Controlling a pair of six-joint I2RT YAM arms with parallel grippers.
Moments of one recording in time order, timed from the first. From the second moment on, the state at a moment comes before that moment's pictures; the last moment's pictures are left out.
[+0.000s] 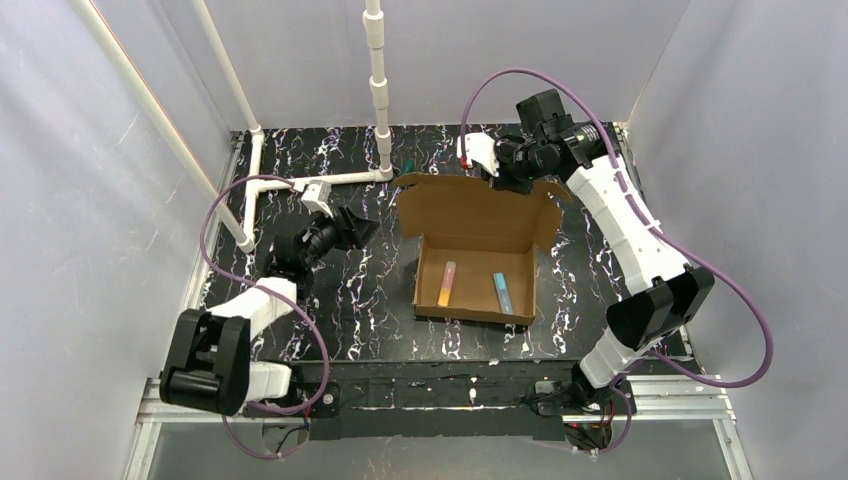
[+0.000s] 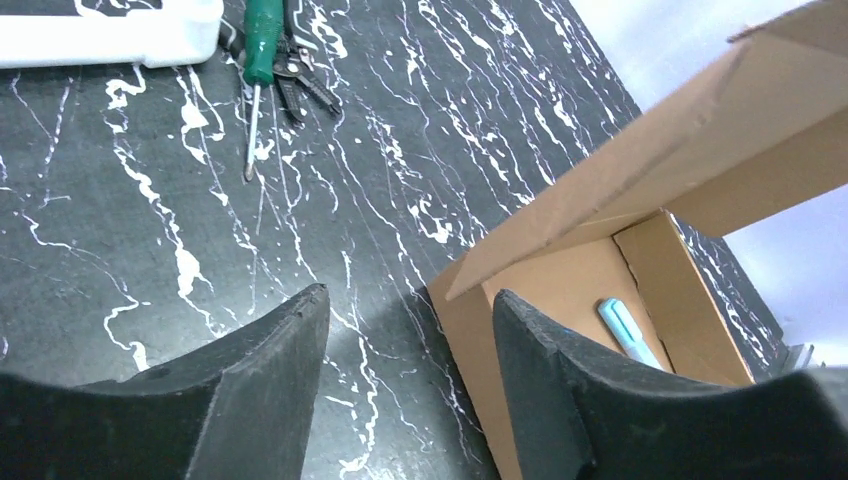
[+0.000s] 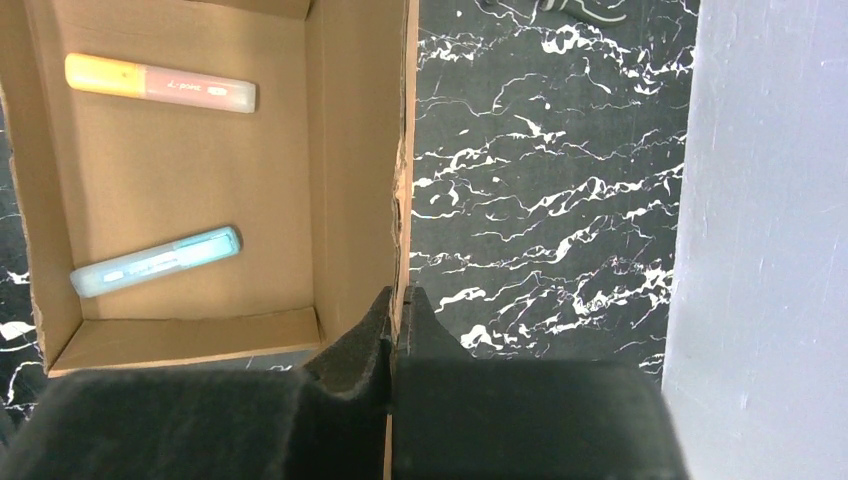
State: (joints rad) left arm -0.20 1.26 0.48 0.60 0.45 -0.43; right arm 0.46 1.64 1.88 -1.18 -0.38 -1.05
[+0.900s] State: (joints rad) left arm -0.32 1.76 0.71 1.11 0.80 -0.70; right arm 0.46 1.64 1.85 -1.16 -0.45 -1.02
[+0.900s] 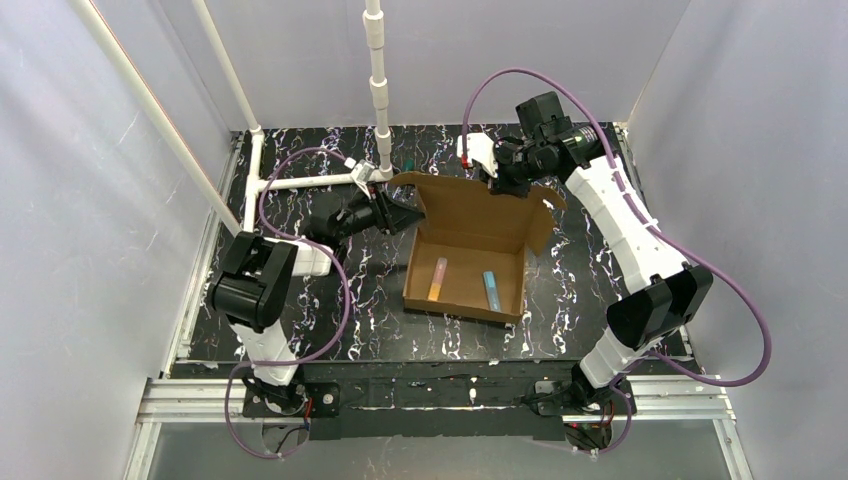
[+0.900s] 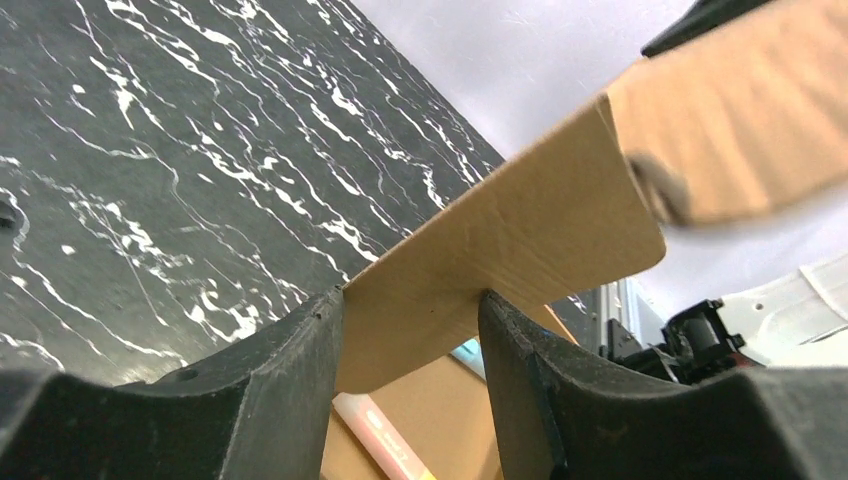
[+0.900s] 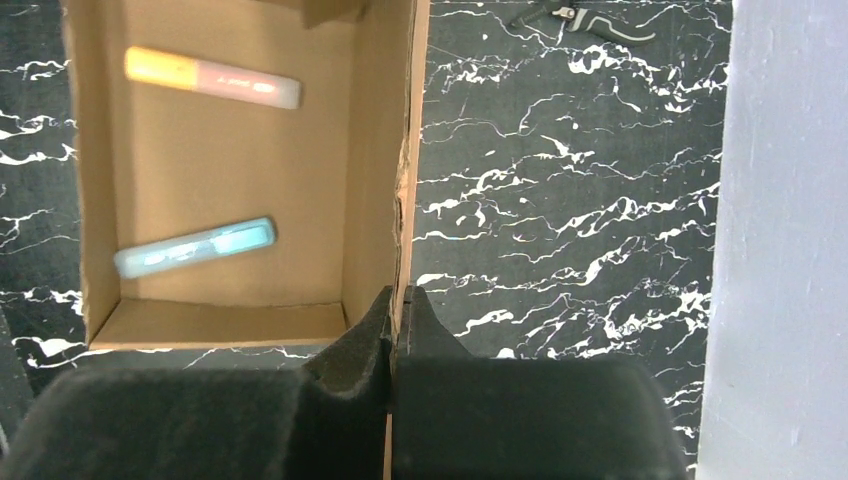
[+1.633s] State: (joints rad) left arm -0.33 1.70 0.70 1.05 0.75 -0.41; right arm 0.45 1.64 1.84 -1.22 -0.50 -1.05
